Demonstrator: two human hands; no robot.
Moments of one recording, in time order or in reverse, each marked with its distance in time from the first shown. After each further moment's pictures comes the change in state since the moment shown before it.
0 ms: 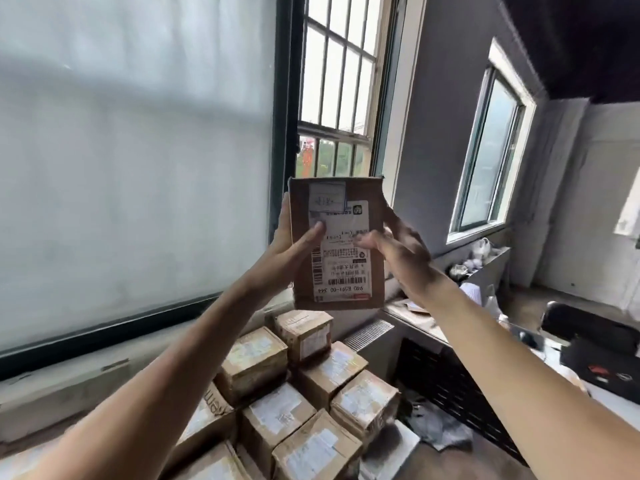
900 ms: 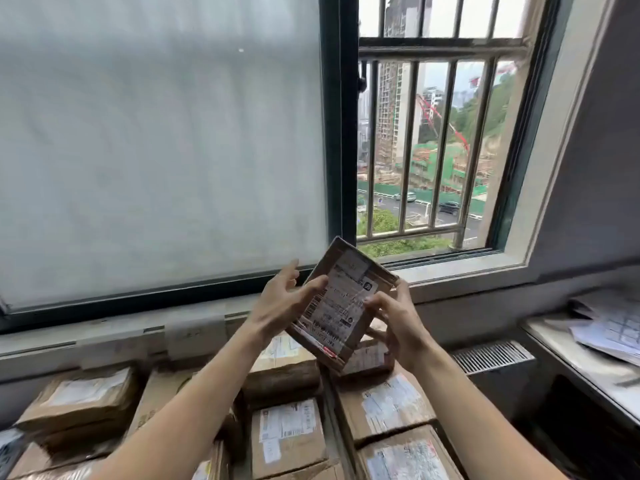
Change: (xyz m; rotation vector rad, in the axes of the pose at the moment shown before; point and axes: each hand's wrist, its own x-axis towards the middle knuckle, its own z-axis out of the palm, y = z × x) left_hand 0.111 -0.214 0.038 0.494 0.554 -0.649; right_hand 0.154 0.362 0.023 0.758 -0.374 0.584
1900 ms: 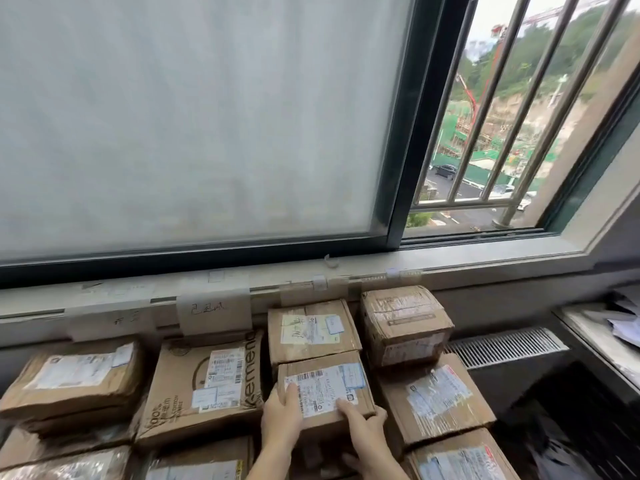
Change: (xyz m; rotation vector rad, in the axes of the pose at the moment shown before) left_hand -0.025 -0.293 0.029 -0.256 0.312 -0.768; right_hand 0.013 0.255 0.106 -0.101 0.419 0.691
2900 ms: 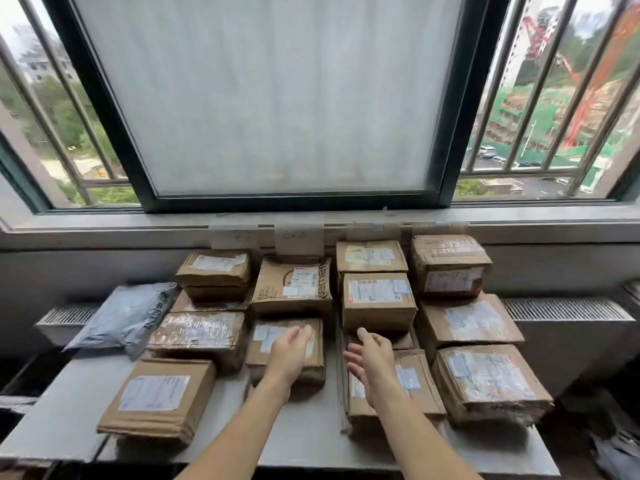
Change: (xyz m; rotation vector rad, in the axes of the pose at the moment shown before) left_hand -0.172 -0.058 -0.134 -0.067 0.037 0.159; right_hand -0.139 0.084 0.003 0.028 -0.240 -0.179
